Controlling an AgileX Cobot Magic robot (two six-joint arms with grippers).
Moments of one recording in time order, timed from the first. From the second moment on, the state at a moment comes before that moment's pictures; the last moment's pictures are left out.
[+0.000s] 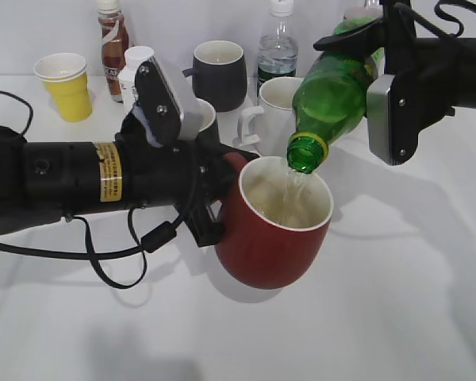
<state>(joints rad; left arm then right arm) -0.63 1.71 -0.74 0.81 -0.70 -0.33 0.20 1.64 -0.88 -1.17 -0.77 -0.78</state>
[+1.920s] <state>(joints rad) -0.63 1.71 -0.74 0.77 -0.74 -0.33 0.20 1.64 -0.88 -1.12 -0.77 -0.60</state>
